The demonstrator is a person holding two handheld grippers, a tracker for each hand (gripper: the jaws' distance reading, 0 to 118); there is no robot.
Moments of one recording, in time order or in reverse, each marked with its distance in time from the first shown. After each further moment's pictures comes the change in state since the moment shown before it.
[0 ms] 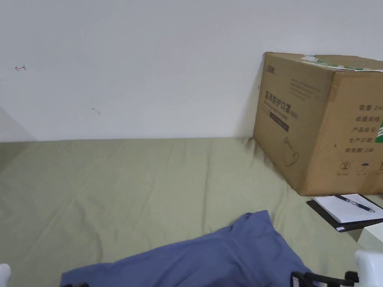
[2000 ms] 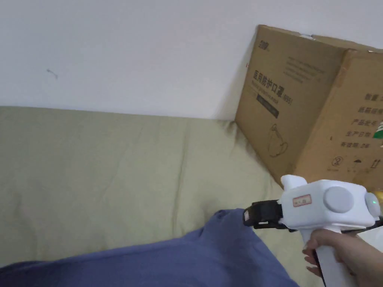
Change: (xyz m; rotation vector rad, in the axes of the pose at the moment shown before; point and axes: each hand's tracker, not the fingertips) left arm -0.097 0.018 -0.215 -0.286 0.273 -0.096; right arm 0.112 0.107 -0.288 -0.473 -0.054 -0.060
